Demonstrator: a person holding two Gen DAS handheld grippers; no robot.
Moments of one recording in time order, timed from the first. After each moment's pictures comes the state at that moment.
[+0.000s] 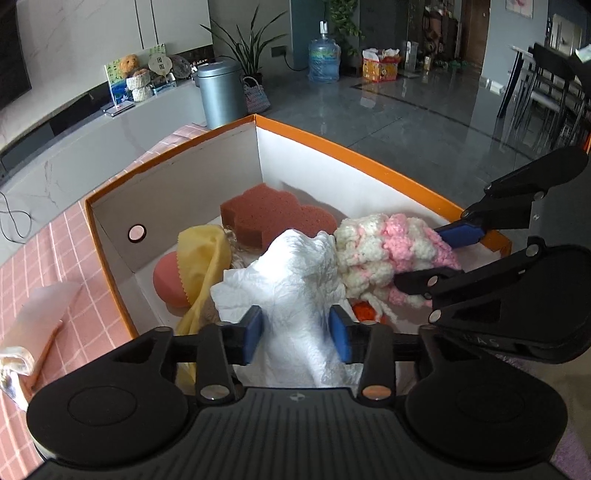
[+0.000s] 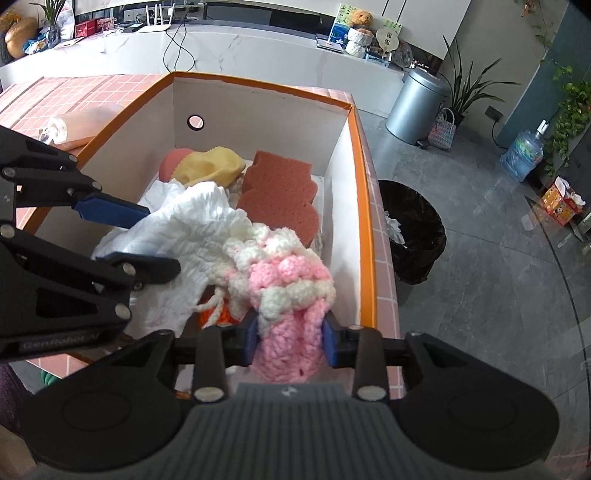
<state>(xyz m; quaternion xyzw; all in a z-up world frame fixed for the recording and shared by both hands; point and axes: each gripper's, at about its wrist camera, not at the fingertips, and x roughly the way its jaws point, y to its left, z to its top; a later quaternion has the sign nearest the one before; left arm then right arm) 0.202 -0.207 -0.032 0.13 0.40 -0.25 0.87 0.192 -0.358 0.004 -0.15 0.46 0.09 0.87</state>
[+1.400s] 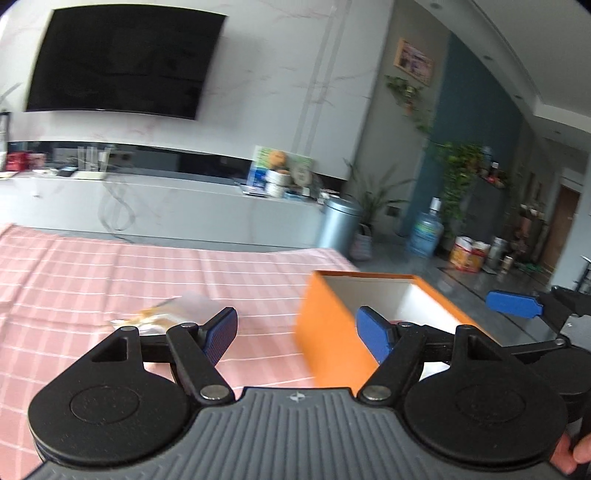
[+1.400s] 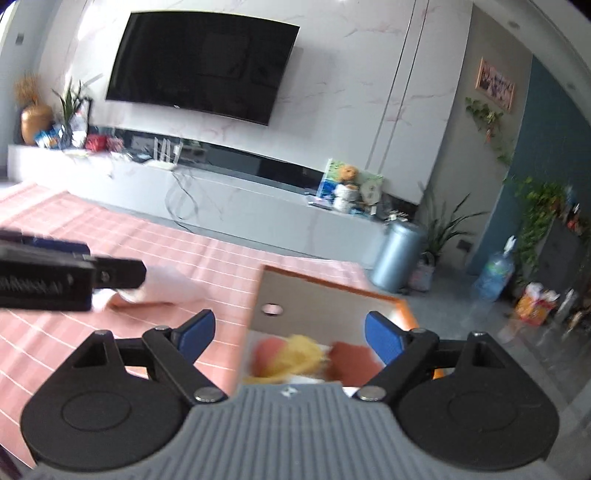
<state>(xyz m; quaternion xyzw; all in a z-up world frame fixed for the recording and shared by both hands) 0.145 -0.019 0.012 -0.10 0.21 -0.09 0.97 0.135 -0.213 0.058 -0.13 0.21 0.09 0.96</state>
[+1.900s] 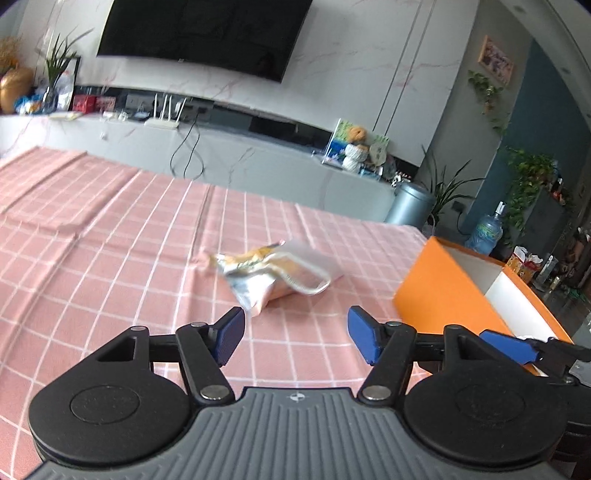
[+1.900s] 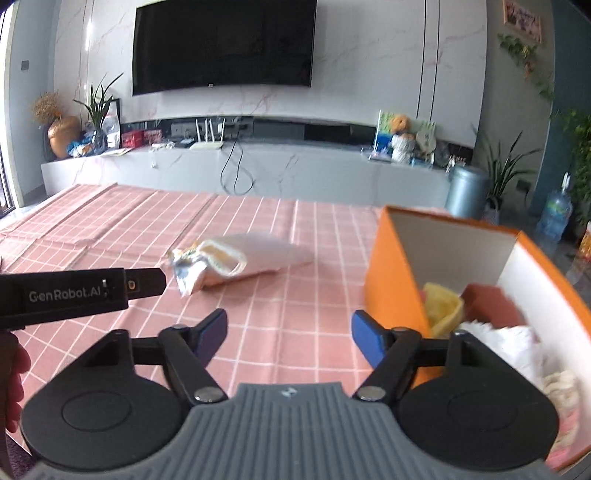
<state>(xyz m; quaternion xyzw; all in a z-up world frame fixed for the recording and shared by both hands) 0.145 0.060 -0.040 -0.16 0.27 -0.01 0.95 0.155 -0.134 -0.007 -0.06 0.29 0.15 0.94</state>
